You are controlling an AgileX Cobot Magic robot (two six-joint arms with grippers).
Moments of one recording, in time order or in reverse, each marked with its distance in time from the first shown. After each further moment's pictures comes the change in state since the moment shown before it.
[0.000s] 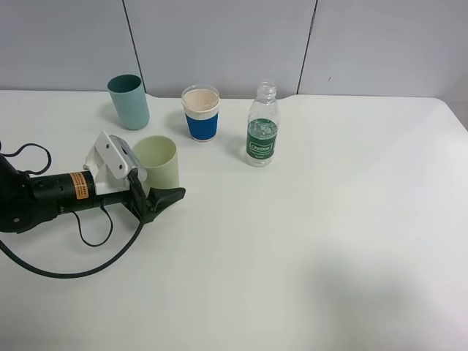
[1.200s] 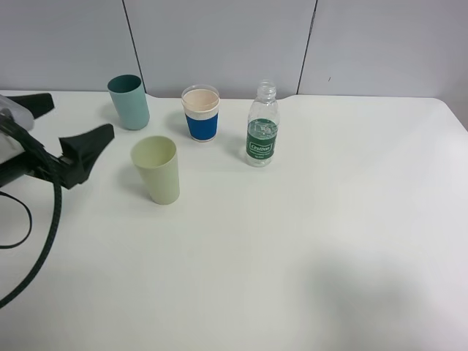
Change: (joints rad) left arm 0.000 -0.923 0.375 -0.395 0.238 -0.089; right arm 0.000 0.000 0.000 0.000 0.000 0.000
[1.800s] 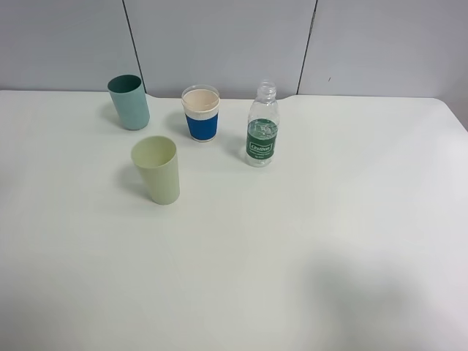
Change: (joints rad) left arm -0.001 -0.595 -0.288 -0.138 0.841 -0.048; right arm 0.000 0.000 0.000 0.000 0.000 0.000
